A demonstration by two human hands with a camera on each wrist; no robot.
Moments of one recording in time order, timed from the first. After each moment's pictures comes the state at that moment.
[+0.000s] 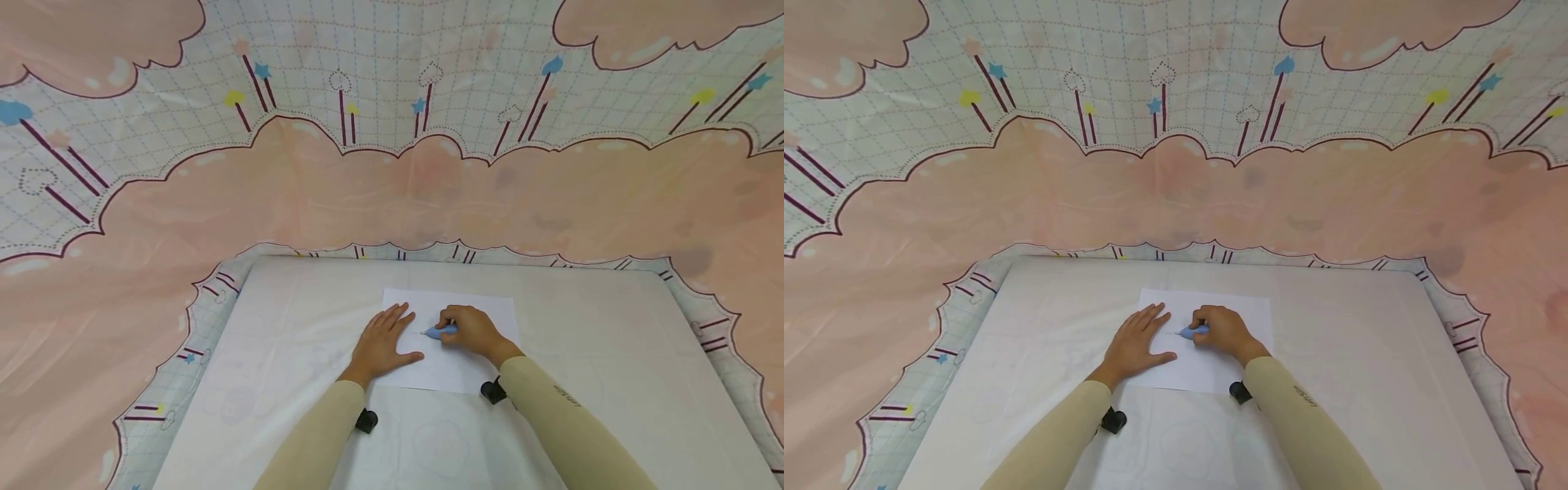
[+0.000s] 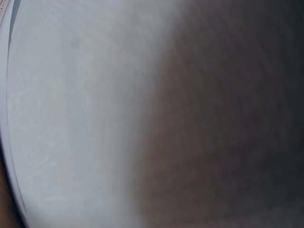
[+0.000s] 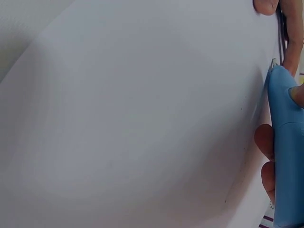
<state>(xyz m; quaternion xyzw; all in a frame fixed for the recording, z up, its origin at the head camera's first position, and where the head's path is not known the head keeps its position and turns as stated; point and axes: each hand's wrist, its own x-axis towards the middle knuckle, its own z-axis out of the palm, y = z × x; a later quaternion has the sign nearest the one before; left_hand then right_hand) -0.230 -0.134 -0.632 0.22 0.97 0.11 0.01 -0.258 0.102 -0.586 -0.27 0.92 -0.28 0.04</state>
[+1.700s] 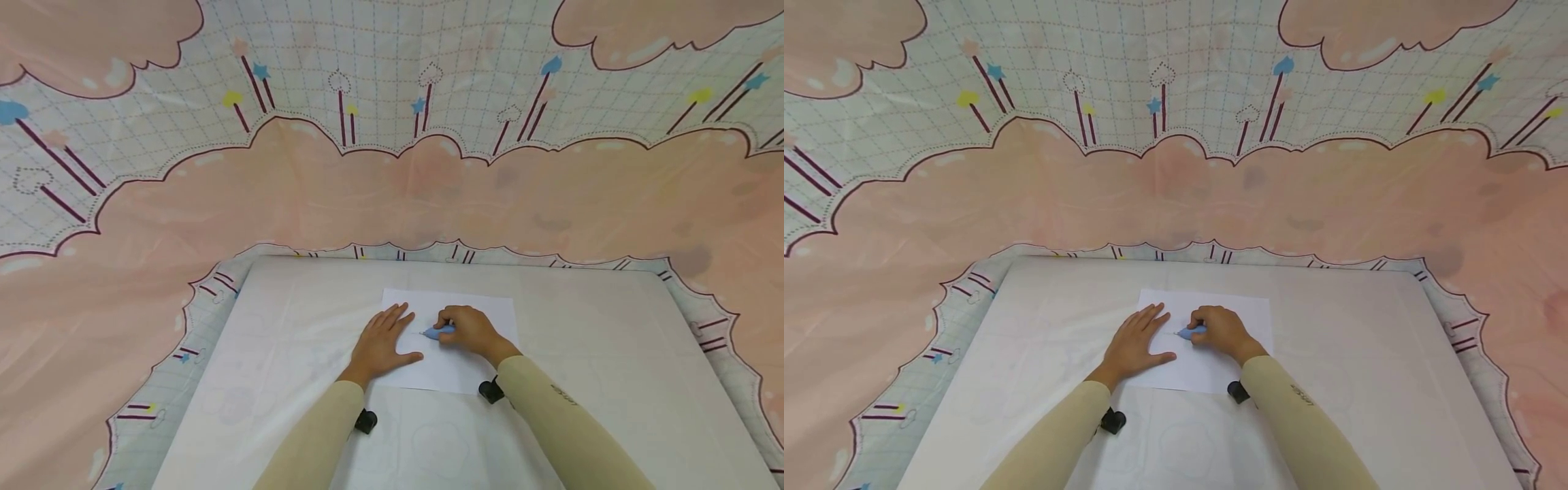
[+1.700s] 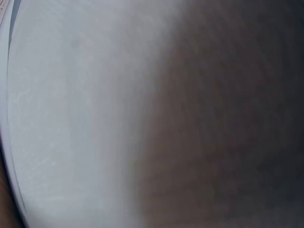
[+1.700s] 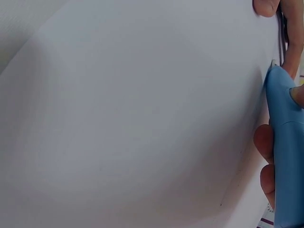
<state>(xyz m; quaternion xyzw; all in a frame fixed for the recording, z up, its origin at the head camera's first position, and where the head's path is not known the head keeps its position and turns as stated) -0.228 -0.134 -0.626 0.22 0.97 0.13 0.02 -0.260 0.100 -0.585 -0.26 0.93 -0.27 0.06</state>
